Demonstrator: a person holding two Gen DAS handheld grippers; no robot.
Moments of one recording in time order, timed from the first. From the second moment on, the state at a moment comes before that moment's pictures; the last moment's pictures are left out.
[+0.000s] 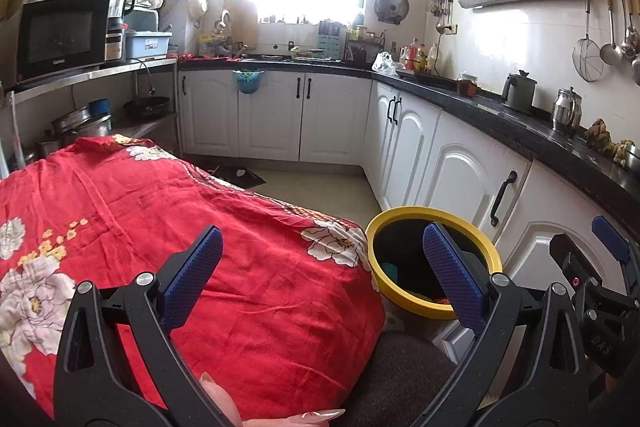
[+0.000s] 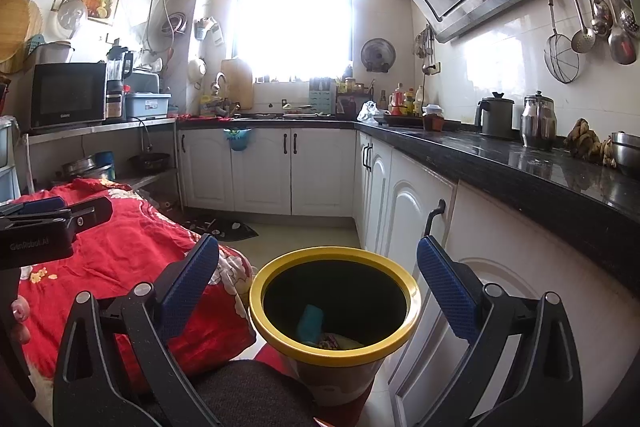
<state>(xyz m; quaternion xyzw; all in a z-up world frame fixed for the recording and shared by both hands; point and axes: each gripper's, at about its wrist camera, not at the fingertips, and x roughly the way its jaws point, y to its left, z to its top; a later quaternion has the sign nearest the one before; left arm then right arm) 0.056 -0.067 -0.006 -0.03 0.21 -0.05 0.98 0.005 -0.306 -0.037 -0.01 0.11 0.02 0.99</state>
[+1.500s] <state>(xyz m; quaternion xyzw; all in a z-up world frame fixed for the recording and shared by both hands) 0.056 -0.068 -0.005 -0.03 0.20 -0.05 0.98 -0.001 -0.302 -0.041 0.00 0.11 0.01 0.99</state>
